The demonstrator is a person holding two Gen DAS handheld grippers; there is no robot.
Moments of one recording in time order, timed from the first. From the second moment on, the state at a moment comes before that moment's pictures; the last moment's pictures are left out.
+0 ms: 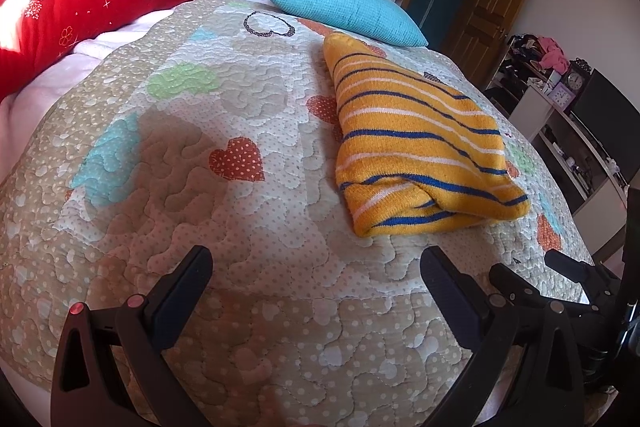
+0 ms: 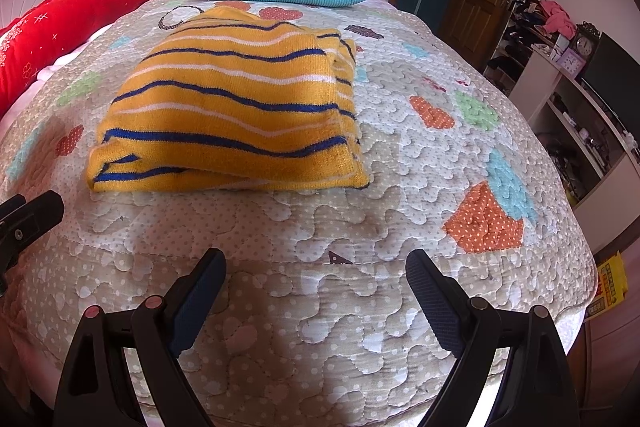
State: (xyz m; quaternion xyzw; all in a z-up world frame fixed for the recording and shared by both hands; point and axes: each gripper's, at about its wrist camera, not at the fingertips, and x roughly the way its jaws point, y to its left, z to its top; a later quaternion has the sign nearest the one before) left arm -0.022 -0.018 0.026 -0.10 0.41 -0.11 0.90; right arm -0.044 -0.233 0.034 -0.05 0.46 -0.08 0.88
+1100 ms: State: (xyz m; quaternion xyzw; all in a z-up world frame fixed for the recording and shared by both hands) left arm -0.020 -0.019 0.022 -0.10 0.42 -0.12 0.90; right arm -0.044 -0.225 0.033 -0.05 0.45 -0.08 0.89
